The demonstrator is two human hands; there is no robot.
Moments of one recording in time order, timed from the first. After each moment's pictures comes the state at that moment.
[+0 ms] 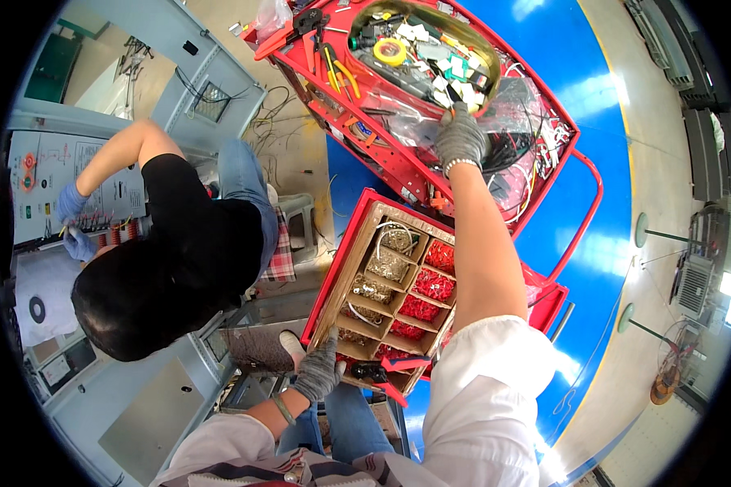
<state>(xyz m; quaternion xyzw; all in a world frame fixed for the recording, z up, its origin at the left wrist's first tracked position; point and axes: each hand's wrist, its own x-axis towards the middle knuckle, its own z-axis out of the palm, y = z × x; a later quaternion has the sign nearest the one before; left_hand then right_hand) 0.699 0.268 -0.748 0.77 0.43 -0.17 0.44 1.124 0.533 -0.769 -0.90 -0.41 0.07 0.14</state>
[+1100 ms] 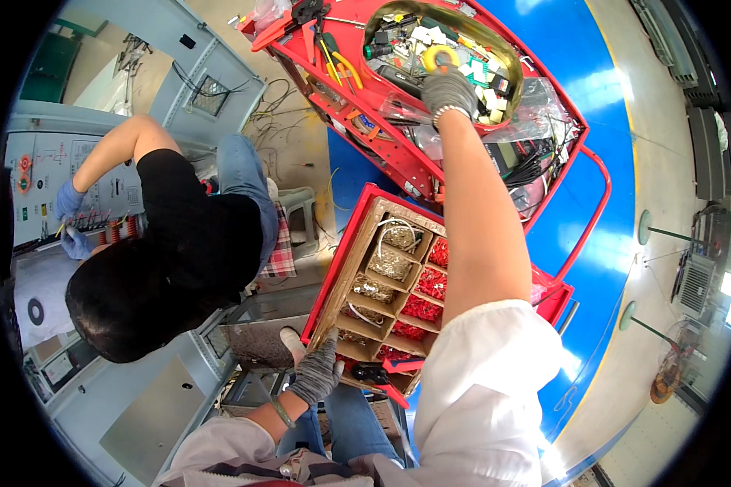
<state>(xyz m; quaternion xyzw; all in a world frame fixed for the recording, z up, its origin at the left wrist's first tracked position) 0.693 0.264 -0.755 0.79 0.43 -0.10 0.42 1.110 0.606 -0.732 -0.91 -0.38 0.17 0.10</state>
